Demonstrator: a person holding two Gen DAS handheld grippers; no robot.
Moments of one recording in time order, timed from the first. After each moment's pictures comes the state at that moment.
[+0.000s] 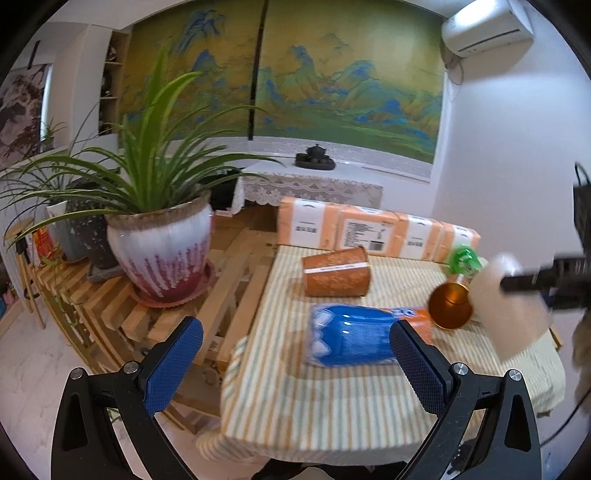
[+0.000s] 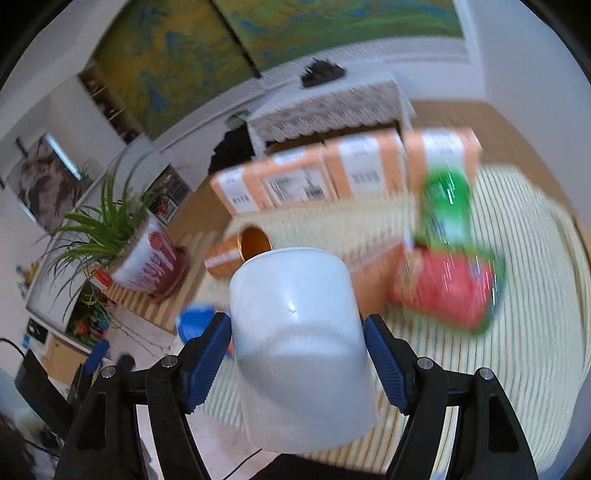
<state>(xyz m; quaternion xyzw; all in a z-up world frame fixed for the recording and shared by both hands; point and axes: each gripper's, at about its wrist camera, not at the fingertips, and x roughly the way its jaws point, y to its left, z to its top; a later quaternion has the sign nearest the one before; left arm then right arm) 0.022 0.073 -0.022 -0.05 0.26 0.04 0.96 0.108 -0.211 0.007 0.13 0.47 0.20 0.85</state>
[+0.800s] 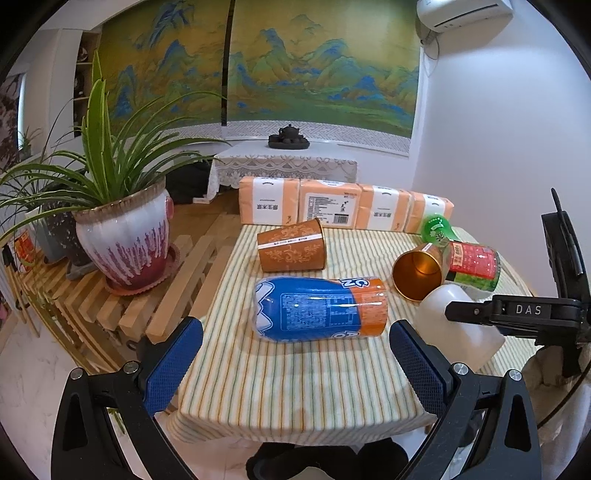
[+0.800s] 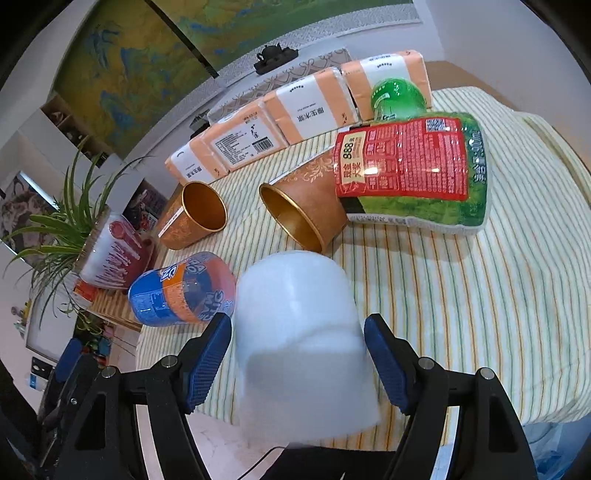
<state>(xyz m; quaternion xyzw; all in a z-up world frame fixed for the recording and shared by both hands) 0.022 0.029 -0.029 -0.03 0.29 0.00 0.96 0.087 -0.225 -0.062 0.18 0.48 0.15 0.85</state>
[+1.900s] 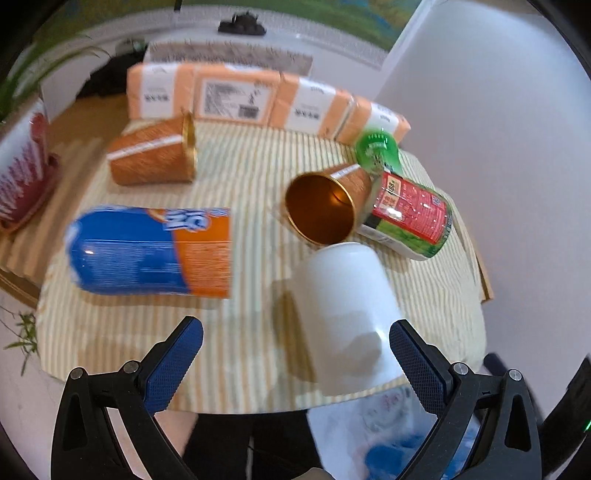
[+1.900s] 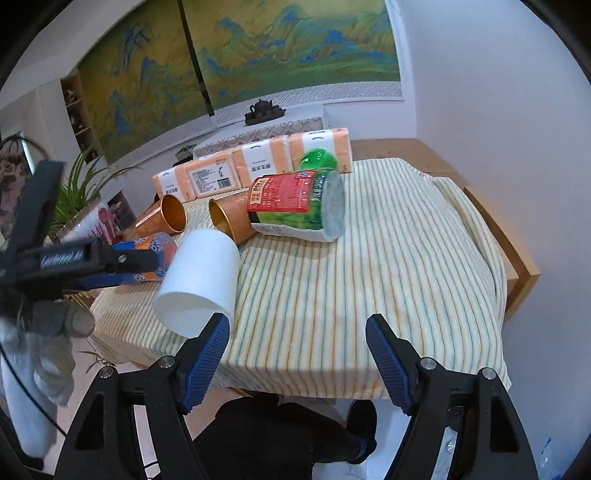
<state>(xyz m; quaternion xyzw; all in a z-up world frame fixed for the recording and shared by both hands) 0.115 -0.069 -0.056 -0.12 0.51 -0.10 0.84 -0.023 -0.307 -0.041 0.08 0.37 0.09 0.92</state>
